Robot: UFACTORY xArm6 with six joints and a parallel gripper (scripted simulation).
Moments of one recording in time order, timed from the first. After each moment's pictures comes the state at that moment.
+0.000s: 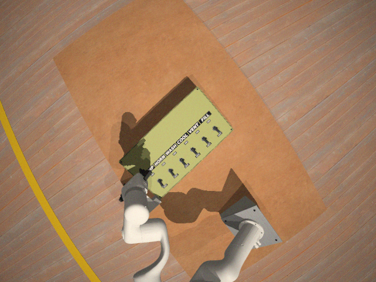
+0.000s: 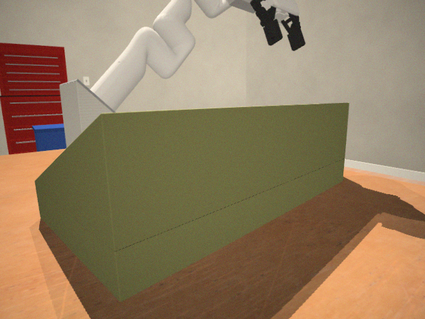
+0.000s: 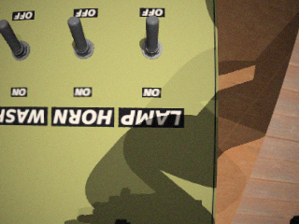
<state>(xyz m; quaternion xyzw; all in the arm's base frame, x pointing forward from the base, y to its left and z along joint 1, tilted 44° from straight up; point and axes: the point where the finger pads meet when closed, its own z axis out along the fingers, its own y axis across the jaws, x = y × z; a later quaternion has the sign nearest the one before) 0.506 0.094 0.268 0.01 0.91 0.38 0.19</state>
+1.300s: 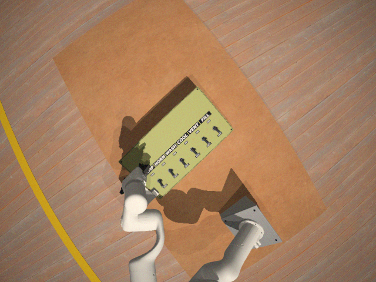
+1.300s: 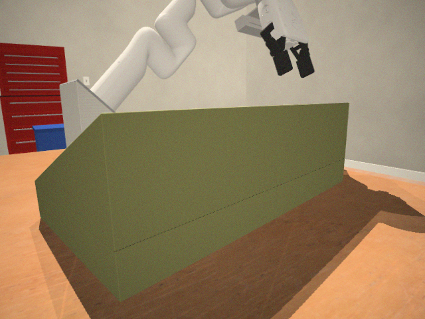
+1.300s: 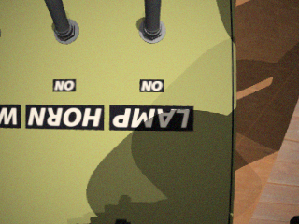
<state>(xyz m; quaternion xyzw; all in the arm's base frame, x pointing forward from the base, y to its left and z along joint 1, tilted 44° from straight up) 0.529 0.138 0.227 0.01 0.91 0.38 0.19</state>
